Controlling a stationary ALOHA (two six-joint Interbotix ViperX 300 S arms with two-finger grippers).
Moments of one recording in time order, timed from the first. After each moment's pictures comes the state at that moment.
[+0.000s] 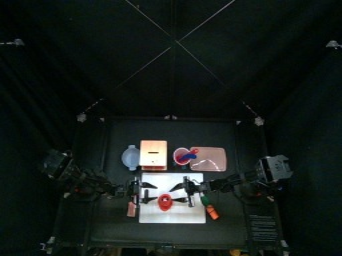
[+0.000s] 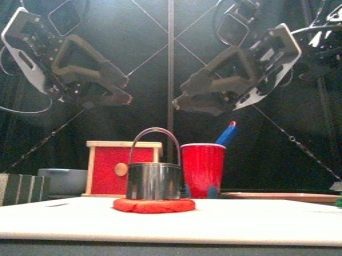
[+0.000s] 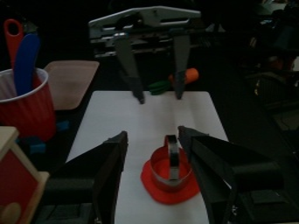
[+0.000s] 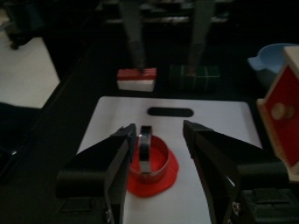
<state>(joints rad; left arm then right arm) -0.50 0.10 0.97 -0.64 -0.95 0.32 0.19 0.17 0.88 0.14 -0.90 -0.02</state>
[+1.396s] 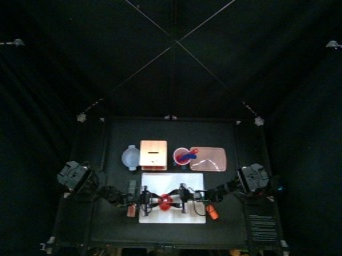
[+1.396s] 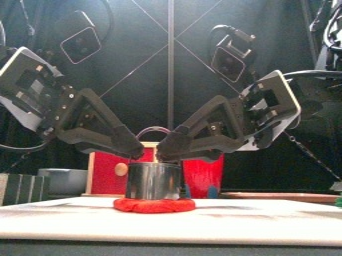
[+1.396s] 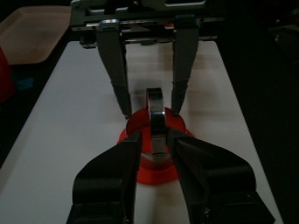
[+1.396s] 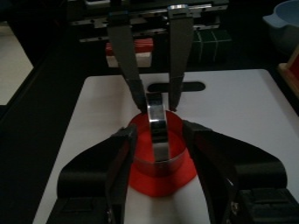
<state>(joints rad) -0.45 0.22 0.91 -0.70 -0.86 0.34 0.27 0.30 0.80 0.24 -0.87 -0.05</state>
